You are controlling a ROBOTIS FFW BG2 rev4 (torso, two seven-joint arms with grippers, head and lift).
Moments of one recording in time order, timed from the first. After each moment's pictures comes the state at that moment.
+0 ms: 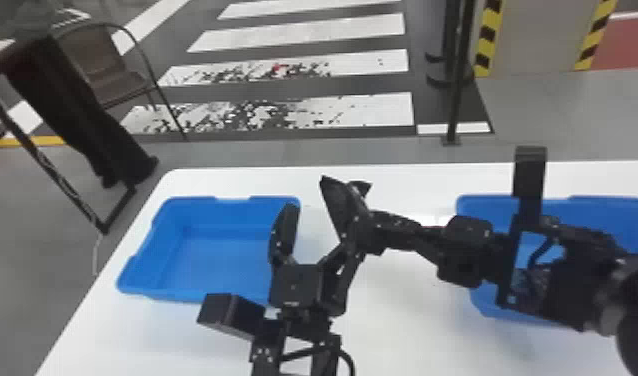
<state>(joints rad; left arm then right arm) 0.34 0.15 -0.40 -1.81 0.39 -0.57 0.18 -0.11 -0.33 0.37 -1.88 -0.71 0.63 0.61</state>
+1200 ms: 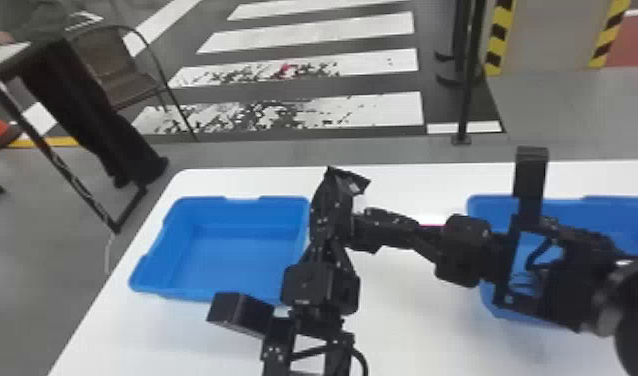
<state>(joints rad) 0.33 0.16 -0.42 -1.81 0.42 -0.59 0.18 -0.14 -0.33 0.43 -1.84 -0.75 0.57 0.61</state>
